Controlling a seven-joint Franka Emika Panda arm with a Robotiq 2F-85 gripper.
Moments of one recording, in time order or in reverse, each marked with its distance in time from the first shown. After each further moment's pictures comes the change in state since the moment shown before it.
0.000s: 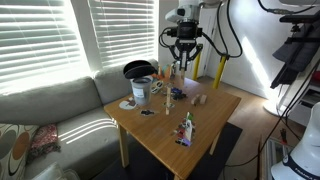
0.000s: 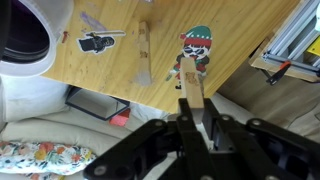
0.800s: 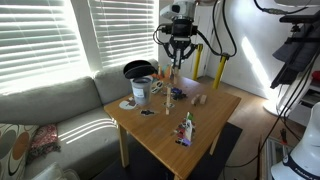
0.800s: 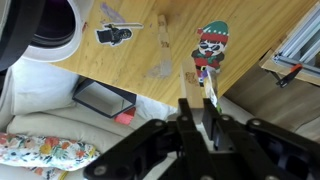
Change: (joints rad) arm -0.001 0.049 0.033 0.079 0.000 0.015 0.009
